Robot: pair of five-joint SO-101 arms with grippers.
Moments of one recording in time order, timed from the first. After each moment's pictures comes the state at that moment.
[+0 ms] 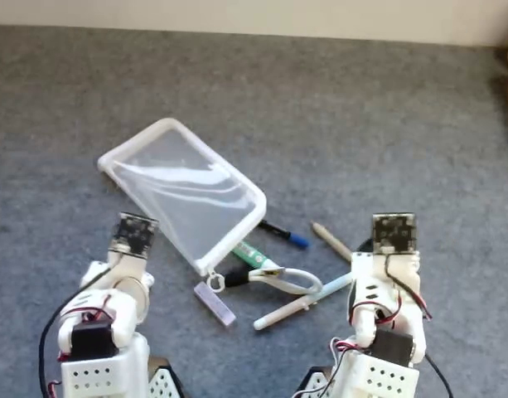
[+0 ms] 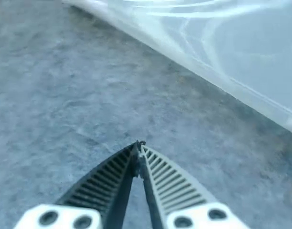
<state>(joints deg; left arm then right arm) -15.7 -103.9 92.4 72.7 -14.8 14.3 -104.3 95.2 52.6 22.7</state>
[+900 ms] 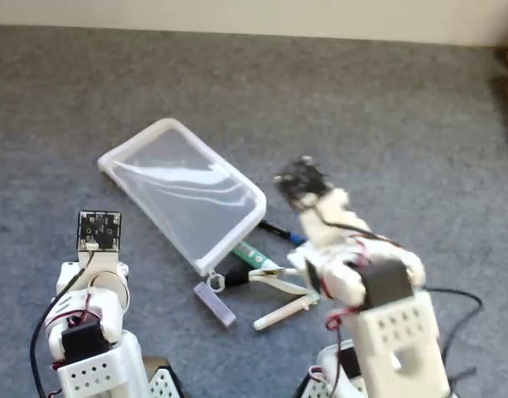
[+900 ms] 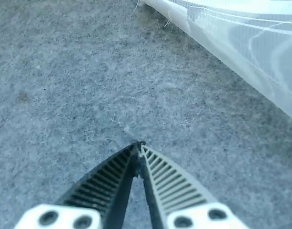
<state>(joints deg) -25.6 -103.9 94.7 66.0 -14.8 -22.9 -52.9 41.1 81.0 24.4</state>
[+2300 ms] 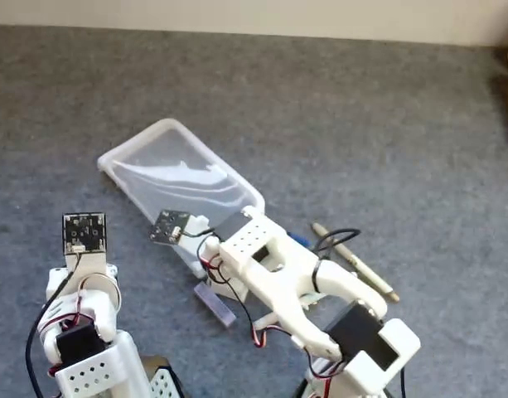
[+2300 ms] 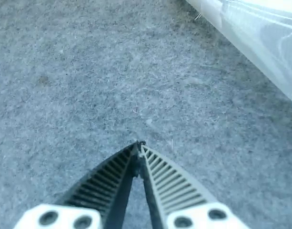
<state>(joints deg) -31.3 -103.9 94.7 65.8 -14.8 -45.6 -0.4 33.1 62.4 31.9</state>
